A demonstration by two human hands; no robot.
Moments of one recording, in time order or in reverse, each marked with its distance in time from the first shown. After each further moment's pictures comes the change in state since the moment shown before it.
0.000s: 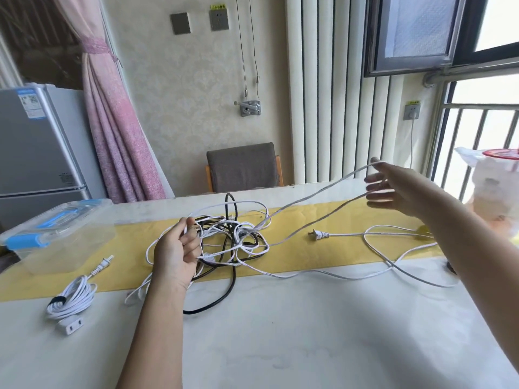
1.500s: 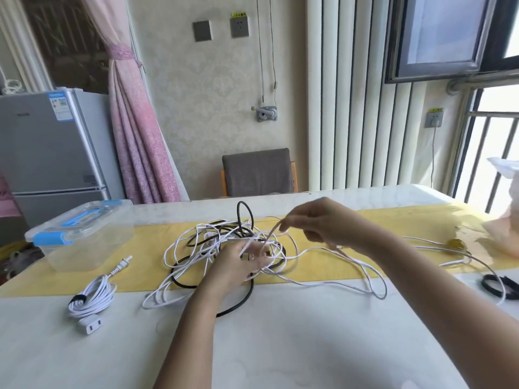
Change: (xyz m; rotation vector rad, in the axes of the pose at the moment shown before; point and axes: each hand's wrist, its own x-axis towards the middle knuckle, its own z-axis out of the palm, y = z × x) left_hand -0.002 -0.035 0.004 1.071 -0.285 0.160; right_hand -0.068 0.012 0.117 -0.538 -0.612 -0.508
